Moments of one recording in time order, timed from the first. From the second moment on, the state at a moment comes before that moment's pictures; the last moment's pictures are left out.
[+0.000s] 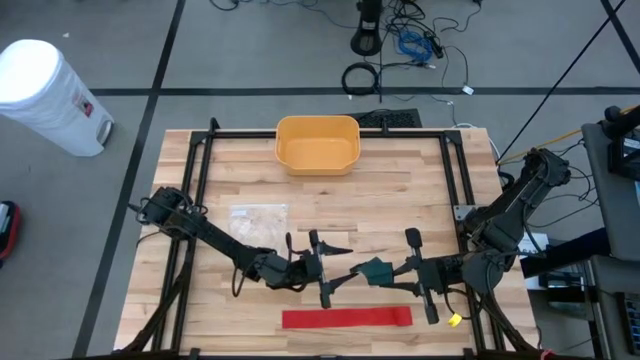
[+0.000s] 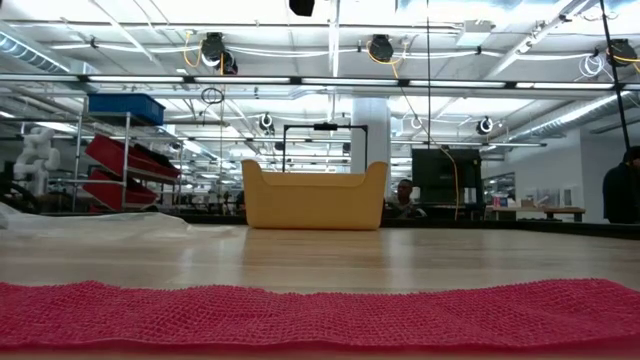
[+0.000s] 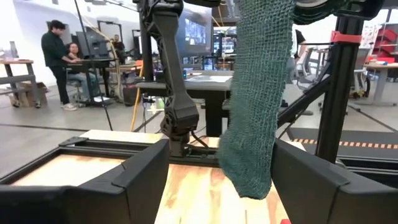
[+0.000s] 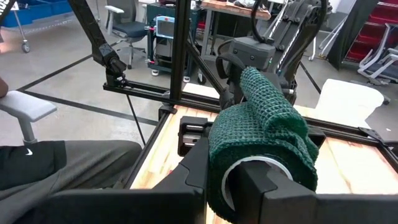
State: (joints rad) left arm -0.47 1.88 1.09 0.93 -0.61 0.09; right arm 0.80 1.23 1.14 -0.18 0.63 0.09
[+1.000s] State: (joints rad) left arm -0.41 1.67 1.09 1.03 -0.62 0.62; right arm 0.80 1.26 1.14 -0.18 0.63 0.09
